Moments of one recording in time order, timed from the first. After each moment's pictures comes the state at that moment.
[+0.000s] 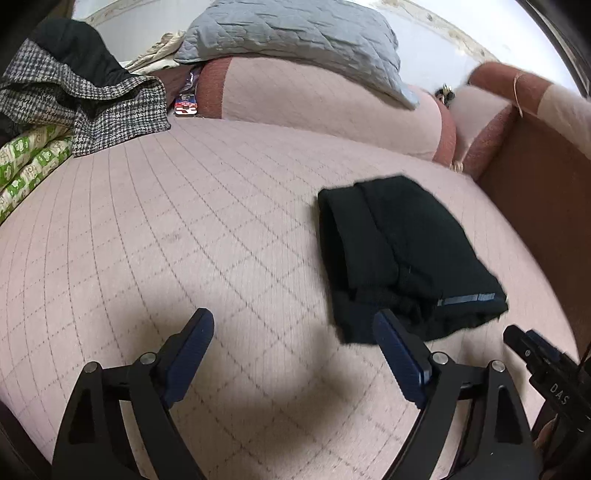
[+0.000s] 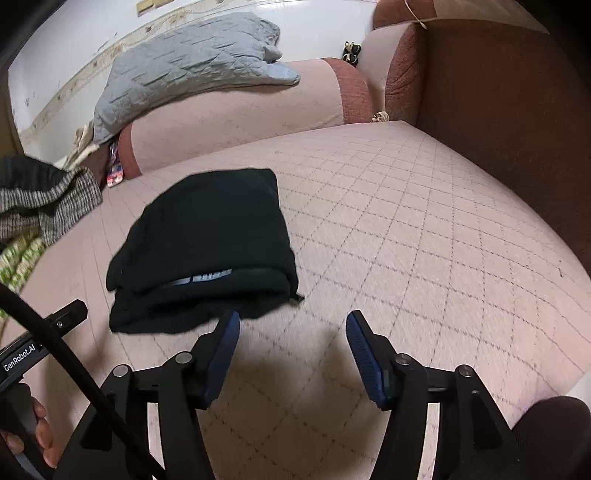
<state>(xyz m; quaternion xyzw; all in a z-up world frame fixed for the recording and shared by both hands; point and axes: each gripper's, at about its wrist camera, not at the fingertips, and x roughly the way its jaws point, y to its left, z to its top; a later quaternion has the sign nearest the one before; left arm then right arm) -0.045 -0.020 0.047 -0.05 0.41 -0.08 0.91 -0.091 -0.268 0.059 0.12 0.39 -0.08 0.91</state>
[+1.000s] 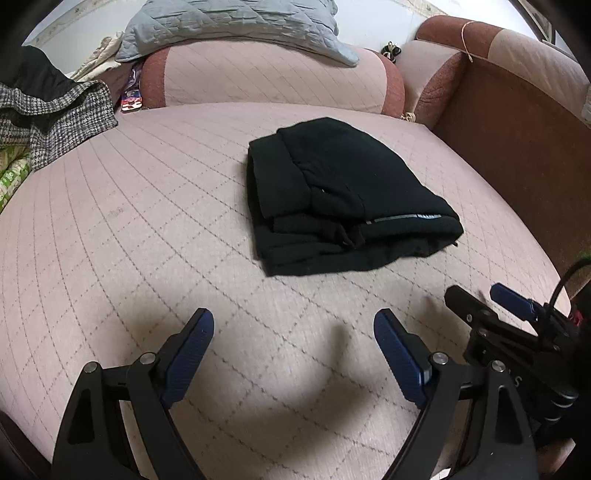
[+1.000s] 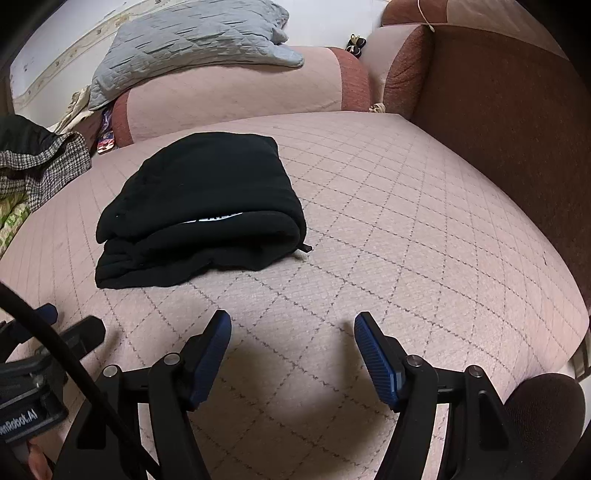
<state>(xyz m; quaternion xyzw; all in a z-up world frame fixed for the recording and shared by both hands) -0.082 -0.066 0.039 0.00 0.44 -0.15 0.88 -0.100 -0.244 0.043 0.08 0.42 -0.10 0.90</state>
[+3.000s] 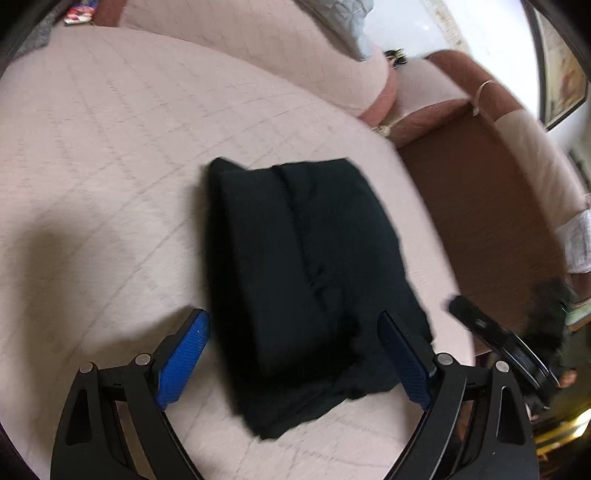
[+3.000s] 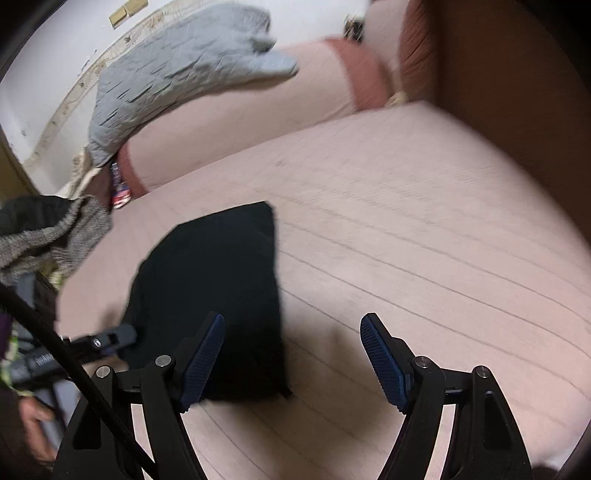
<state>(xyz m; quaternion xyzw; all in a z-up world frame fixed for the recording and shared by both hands) 0.078 -0.050 0.021 -0.19 0.52 -0.31 0.77 0.008 -0.342 0.075 0.20 0.43 0.00 0.88</state>
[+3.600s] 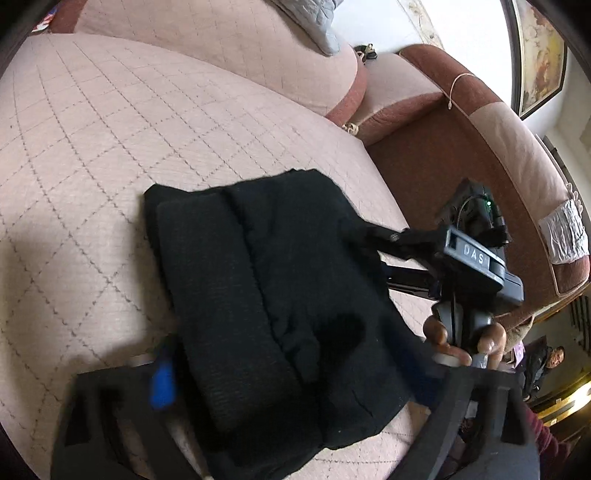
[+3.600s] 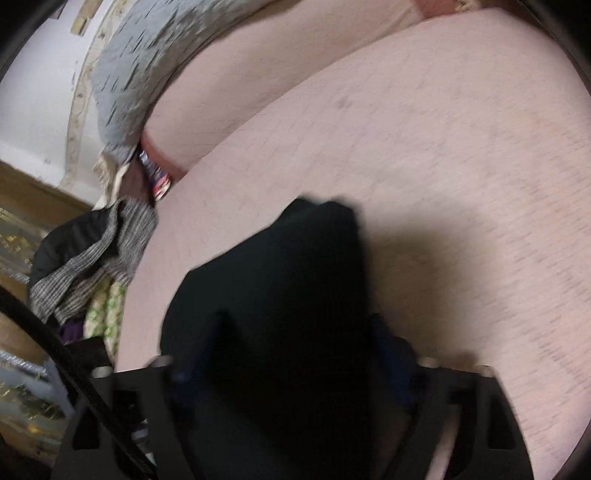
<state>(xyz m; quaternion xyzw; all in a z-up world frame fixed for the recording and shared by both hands) 0.104 -0.078 0.014 -0.19 0.51 -0.36 0.75 0.149 -0.339 0.009 0.33 0.50 0.15 0.79</state>
